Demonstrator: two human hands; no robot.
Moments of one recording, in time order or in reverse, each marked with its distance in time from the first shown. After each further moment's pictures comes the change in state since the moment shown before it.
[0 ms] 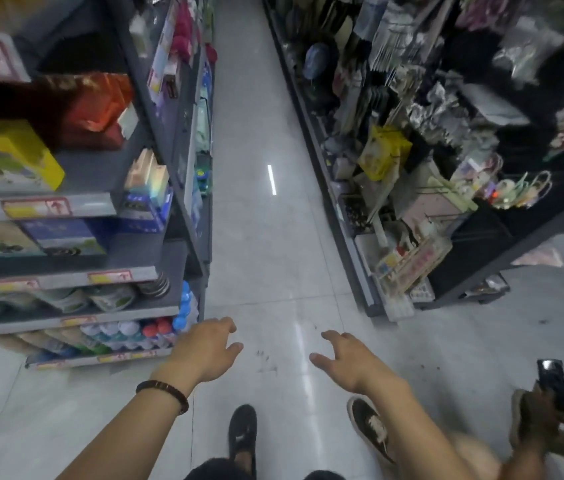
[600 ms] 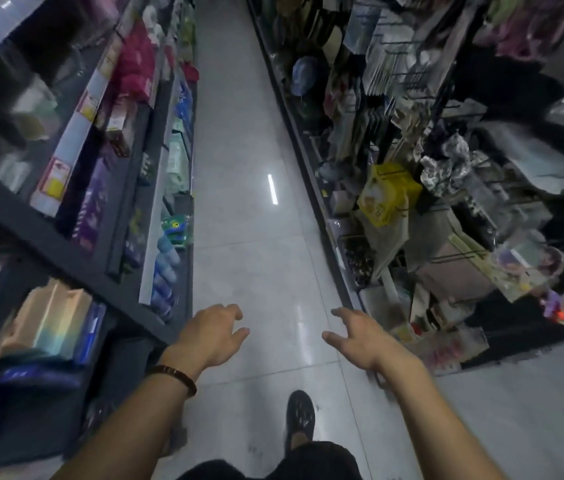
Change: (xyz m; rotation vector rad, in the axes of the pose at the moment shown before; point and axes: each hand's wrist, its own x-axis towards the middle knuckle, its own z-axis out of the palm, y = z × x) left_hand 0.364 0.114 -0.199 0.095 -0.008 0.030; right_hand 0.306 0.000 -0.299 0.025 0.088 -0.058
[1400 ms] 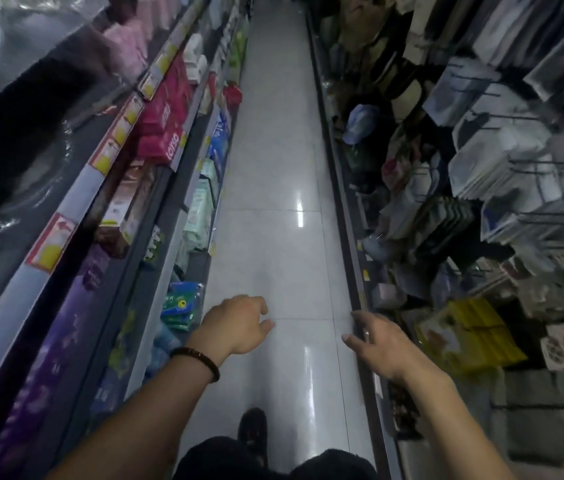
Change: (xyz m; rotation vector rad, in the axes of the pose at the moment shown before) left_hand 0.429 -0.057 -0.295 -0.125 0.020 -0.024; right_hand 0.431 -0.168 -0.283 -0.053 0.036 -0.067
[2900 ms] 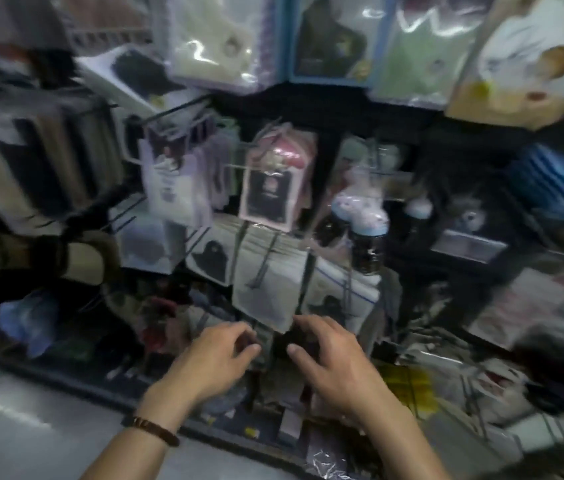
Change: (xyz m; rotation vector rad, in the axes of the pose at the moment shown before) left_hand 0.568 0.374 -0.340 0.146 -0.240 1.202; right_hand 0.304 -0.036 -0.378 0.394 0.954 0.652
